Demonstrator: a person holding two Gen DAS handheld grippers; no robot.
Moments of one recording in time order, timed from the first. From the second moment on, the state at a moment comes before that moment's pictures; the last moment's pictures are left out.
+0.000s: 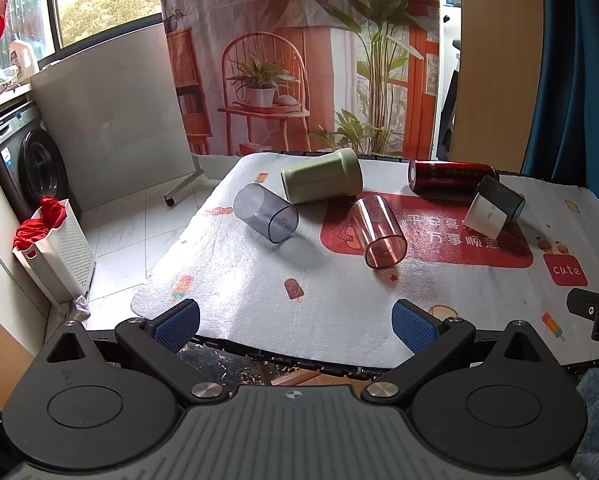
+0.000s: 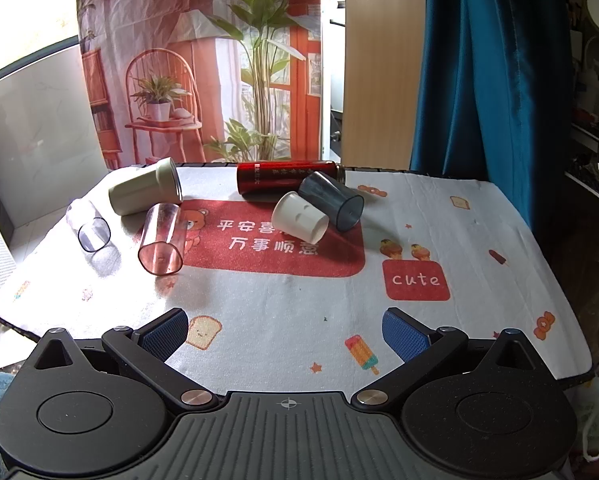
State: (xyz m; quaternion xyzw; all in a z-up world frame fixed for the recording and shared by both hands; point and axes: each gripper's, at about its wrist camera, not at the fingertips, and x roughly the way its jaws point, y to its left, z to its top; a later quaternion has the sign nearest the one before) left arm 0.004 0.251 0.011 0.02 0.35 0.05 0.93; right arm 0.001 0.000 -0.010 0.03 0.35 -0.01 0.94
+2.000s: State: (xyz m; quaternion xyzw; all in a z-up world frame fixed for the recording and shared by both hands) left arm 0.124 0.249 -0.028 -0.04 0.41 0.02 0.91; right arm 0.083 -0.001 -0.045 0.05 0.38 0.01 0.92
